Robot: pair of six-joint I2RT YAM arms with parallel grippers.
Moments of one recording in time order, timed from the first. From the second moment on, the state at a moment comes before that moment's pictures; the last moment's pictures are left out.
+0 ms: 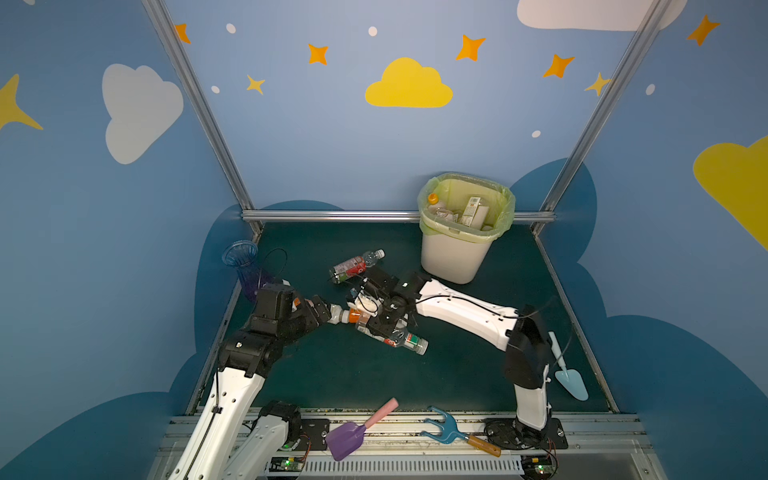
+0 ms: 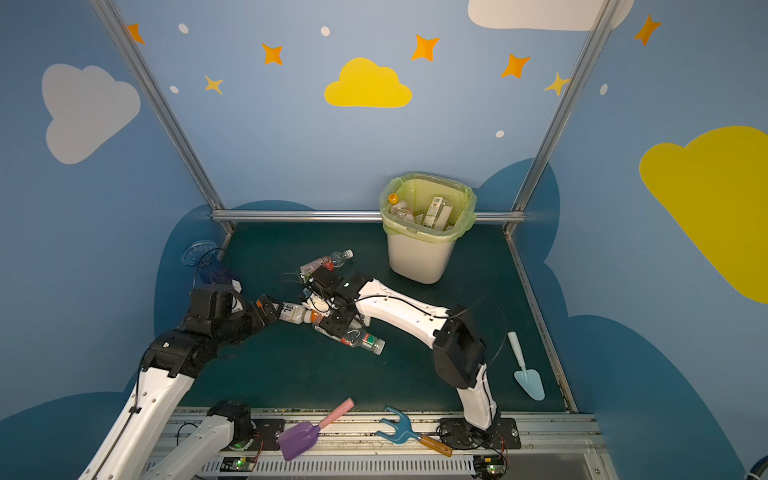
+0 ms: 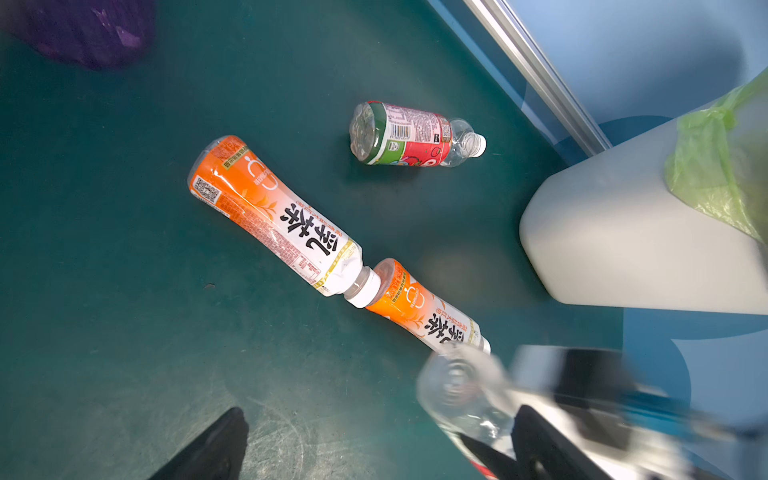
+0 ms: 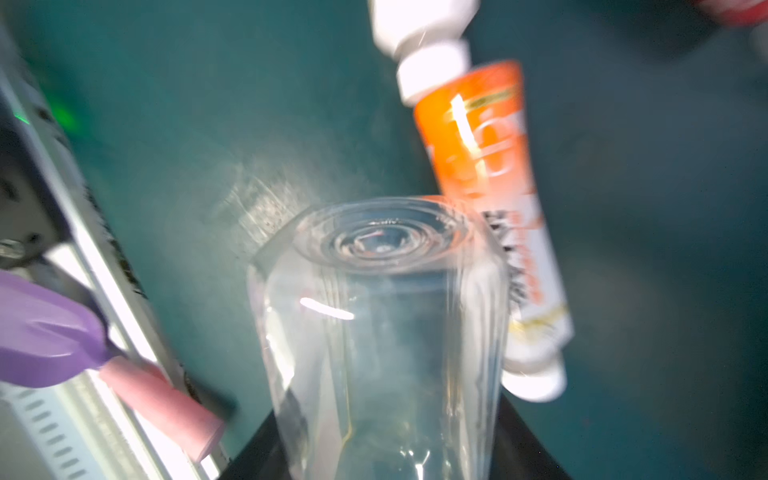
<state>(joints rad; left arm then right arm) -0.19 0.79 0.91 -0.90 0.08 -0.74 1.04 1.91 1.77 -1.01 -0.05 -0.15</state>
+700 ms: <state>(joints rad) -0.26 1.05 1.15 -0.83 0.17 -0.67 0.81 1.33 1.70 -0.45 0.18 -0.15</state>
